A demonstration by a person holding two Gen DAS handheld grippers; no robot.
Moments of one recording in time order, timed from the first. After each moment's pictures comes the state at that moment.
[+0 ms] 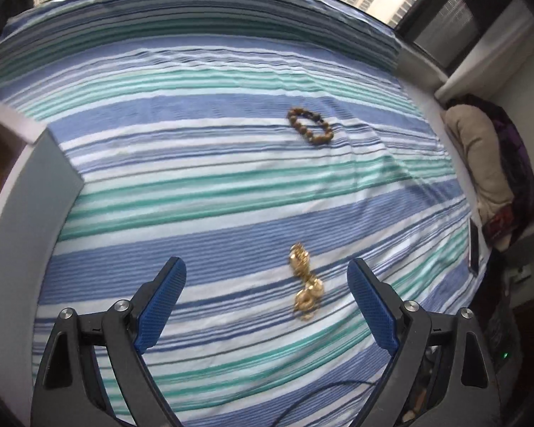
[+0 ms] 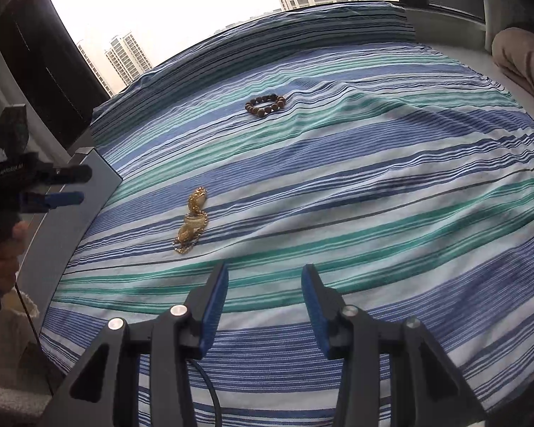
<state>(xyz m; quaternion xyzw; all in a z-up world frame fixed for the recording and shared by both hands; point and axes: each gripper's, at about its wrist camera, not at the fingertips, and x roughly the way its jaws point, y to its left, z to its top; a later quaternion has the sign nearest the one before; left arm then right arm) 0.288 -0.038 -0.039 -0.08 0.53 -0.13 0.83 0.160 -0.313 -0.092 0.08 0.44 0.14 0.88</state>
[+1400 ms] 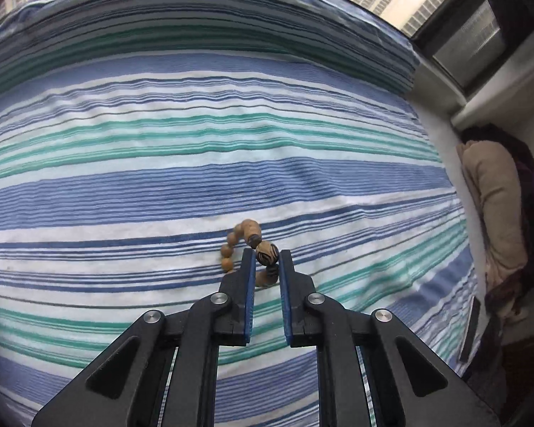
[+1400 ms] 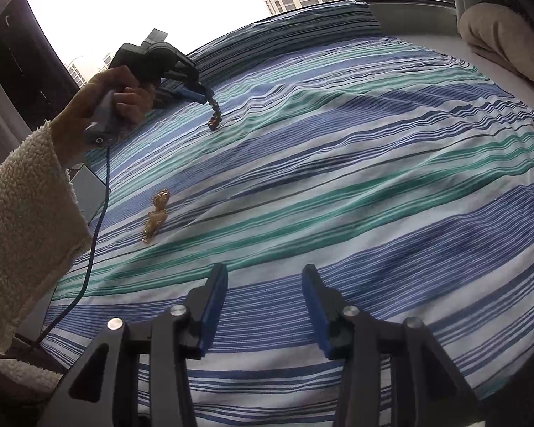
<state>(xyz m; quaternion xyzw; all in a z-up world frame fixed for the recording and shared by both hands) 0.399 -0.122 -0.055 -0.10 0.52 -0.11 0.84 0.131 -0.380 -0.092 0.10 0.43 0.13 0.89</state>
